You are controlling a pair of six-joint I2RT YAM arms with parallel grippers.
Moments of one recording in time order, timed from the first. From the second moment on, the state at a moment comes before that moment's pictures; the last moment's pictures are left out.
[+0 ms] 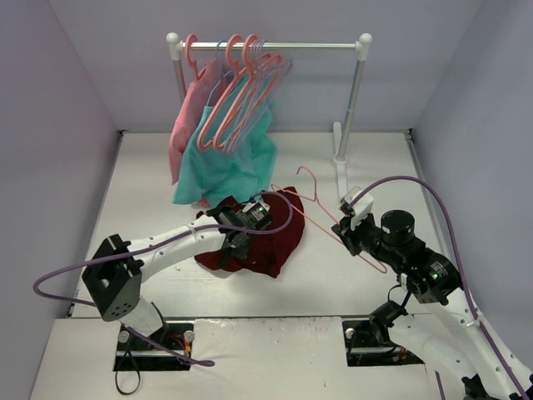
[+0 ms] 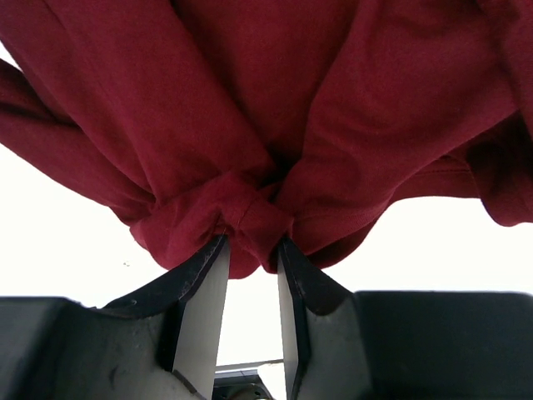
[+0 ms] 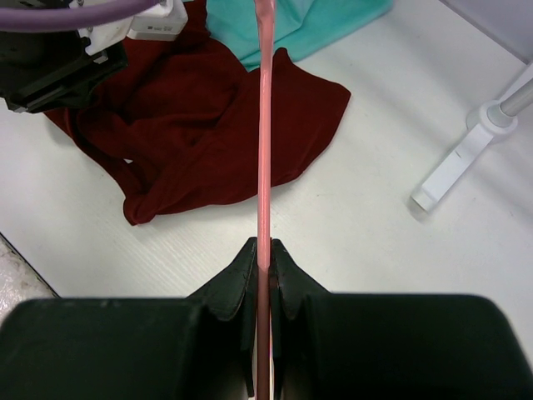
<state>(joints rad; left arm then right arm) -0.91 1.55 1.18 -0.91 -0.34 -0.39 0.57 0.65 0.84 -0.61 -0.13 -0.16</state>
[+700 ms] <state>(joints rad) -0.86 1.57 1.25 -0.94 -0.38 -0.38 0.57 0.64 0.84 -0.61 -0.19 -0.16</state>
